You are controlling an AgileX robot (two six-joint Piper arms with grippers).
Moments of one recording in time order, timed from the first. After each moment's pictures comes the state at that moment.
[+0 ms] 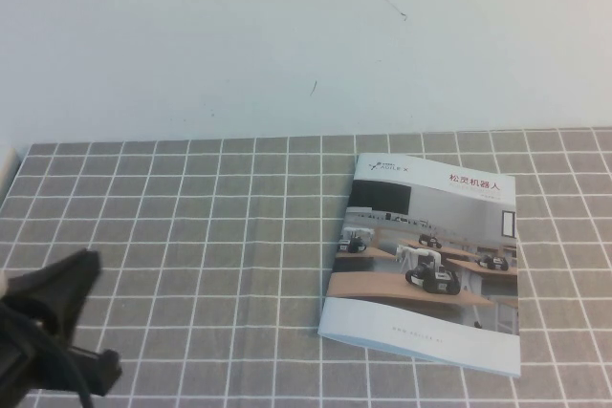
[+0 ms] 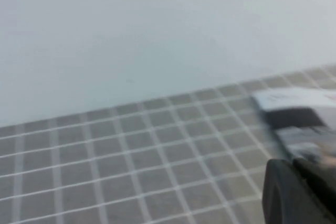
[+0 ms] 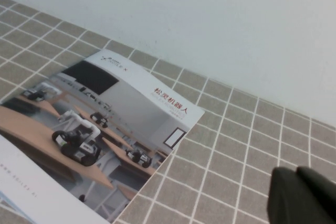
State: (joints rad) right arm 0.19 0.52 -0.36 0.13 0.28 -0.40; left arm -0.45 0.67 -0.31 -0.68 -0.12 0.57
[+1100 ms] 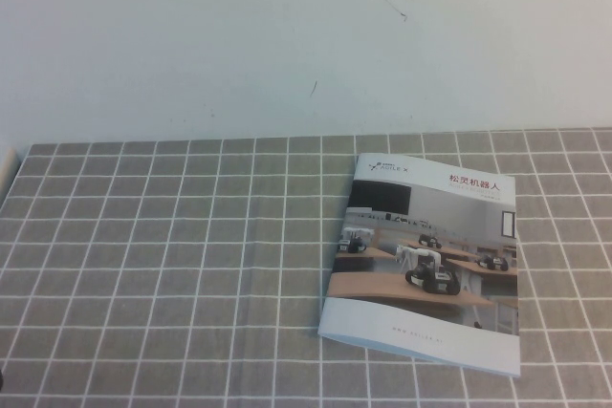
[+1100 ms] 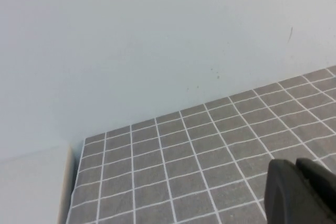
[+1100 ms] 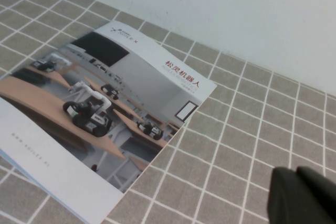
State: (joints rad) right arm 0.19 0.53 -0.35 0.13 0.33 -0.41; left arm -0.04 0.00 0.02 -0.81 0.13 0.95
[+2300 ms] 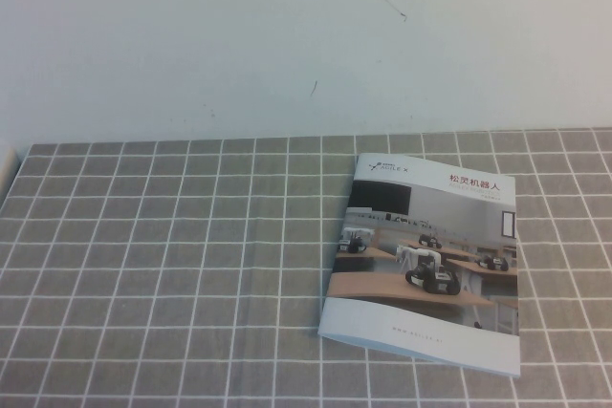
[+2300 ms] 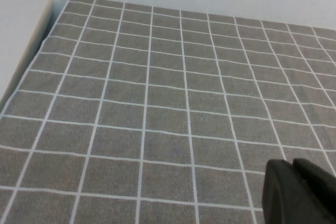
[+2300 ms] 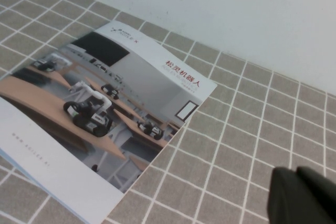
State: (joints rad) right arm 0.19 0.53 -0.35 0.13 0.33 -0.41; left arm -0.04 -0.01 0.02 -0.12 0.36 -0.12
